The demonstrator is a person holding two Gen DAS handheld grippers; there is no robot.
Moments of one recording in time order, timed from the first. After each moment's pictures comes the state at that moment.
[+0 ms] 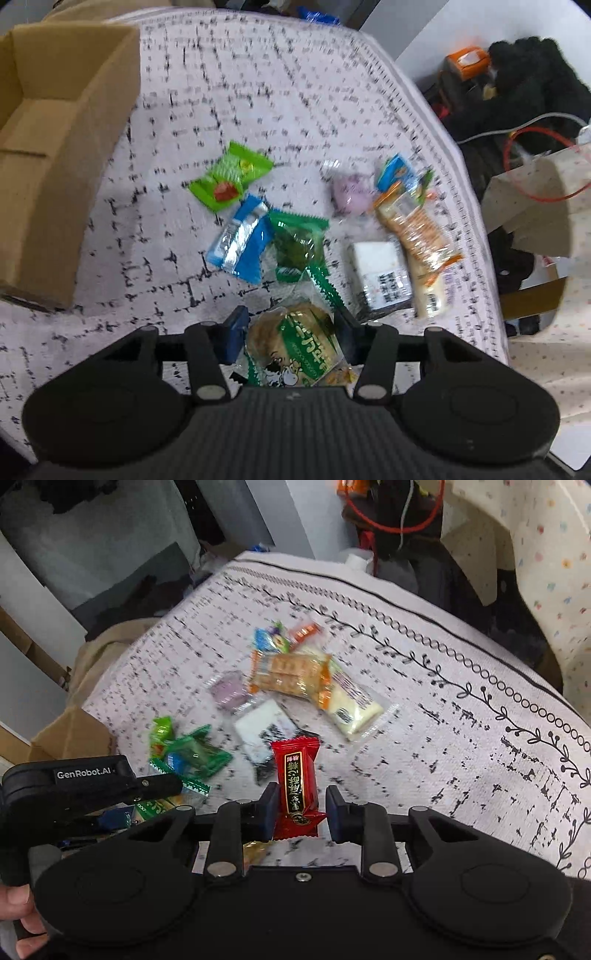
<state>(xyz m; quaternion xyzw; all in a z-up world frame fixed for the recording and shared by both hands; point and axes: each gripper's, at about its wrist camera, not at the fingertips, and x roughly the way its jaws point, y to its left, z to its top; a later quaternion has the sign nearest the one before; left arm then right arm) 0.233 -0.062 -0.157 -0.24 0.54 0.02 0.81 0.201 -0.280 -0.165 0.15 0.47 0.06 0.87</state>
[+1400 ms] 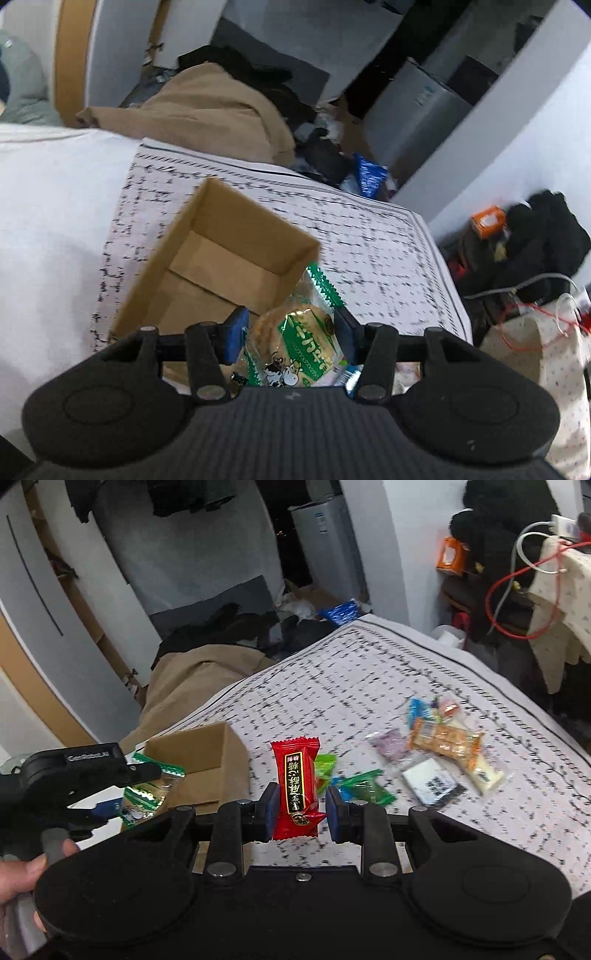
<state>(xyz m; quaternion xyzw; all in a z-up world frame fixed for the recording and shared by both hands) 0.159 0.100 -0.064 -0.30 0.38 0.13 0.86 0.160 -0.143 -0.069 0.11 0.39 0.14 0.90</state>
